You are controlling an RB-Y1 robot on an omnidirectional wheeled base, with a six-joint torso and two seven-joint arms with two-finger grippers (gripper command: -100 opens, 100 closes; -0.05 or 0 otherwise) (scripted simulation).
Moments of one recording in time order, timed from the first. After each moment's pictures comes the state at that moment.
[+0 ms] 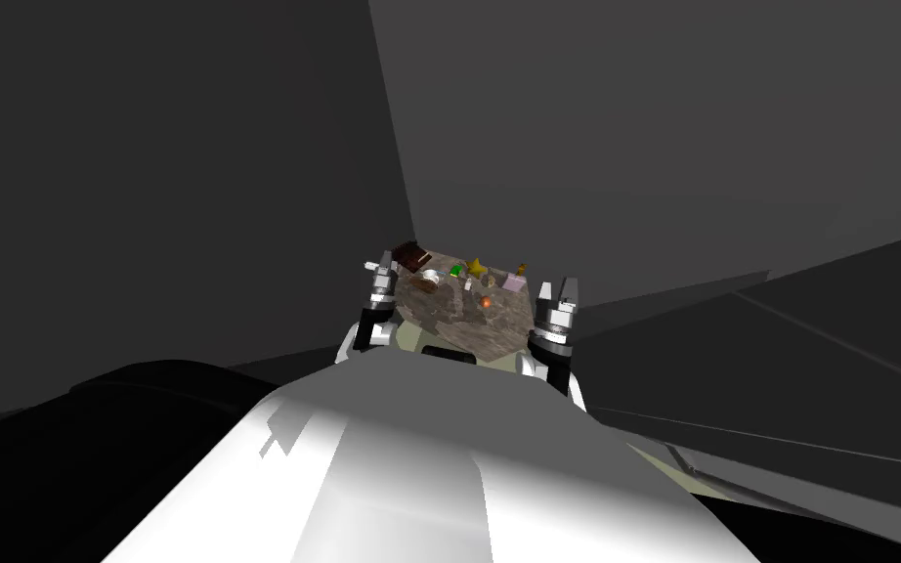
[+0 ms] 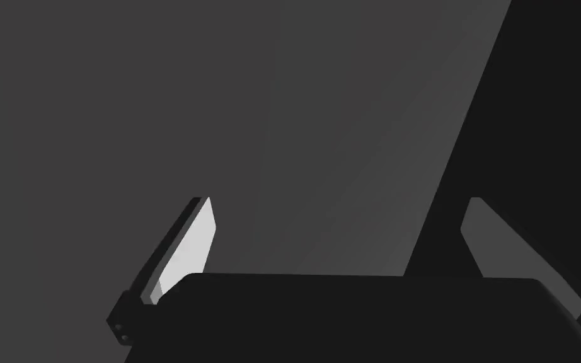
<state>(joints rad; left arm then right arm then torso) 0.45 0.04 0.01 -2.23 -0.09 -0.37 -0.17 0.51 -0.03 -0.03 -2.21 0.10 -0.59 0.11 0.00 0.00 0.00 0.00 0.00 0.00</state>
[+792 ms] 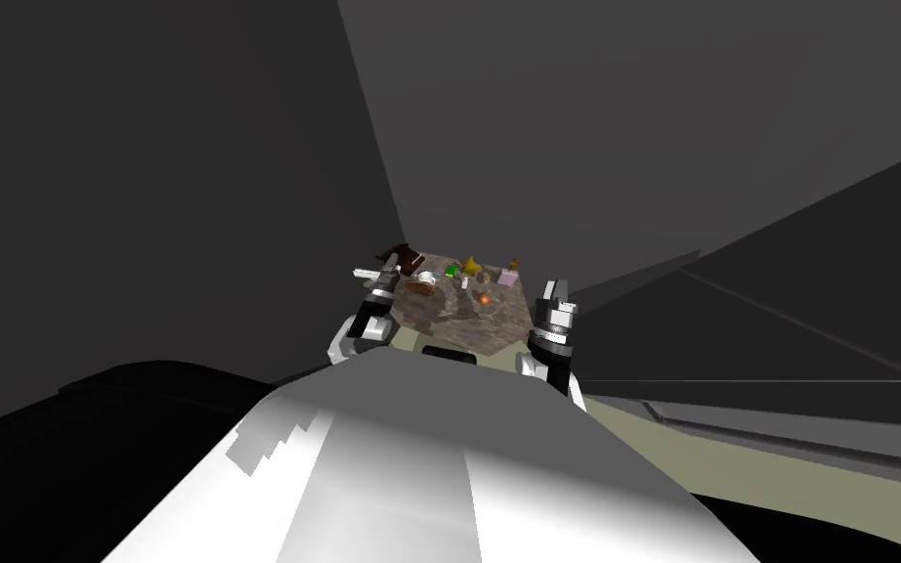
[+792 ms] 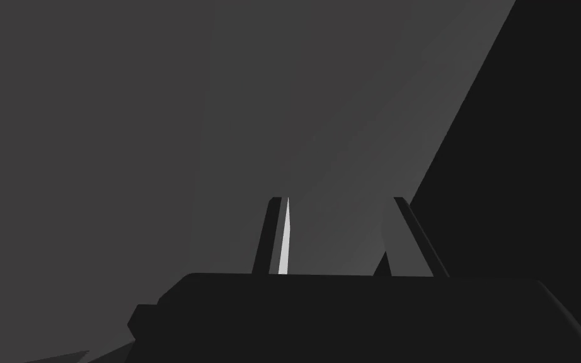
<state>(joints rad) 0.39 0.21 0.03 -2.19 0.03 -0.16 -0.17 0.51 -0.03 -0.03 -2.21 0.10 -0.59 0.11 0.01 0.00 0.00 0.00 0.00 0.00</state>
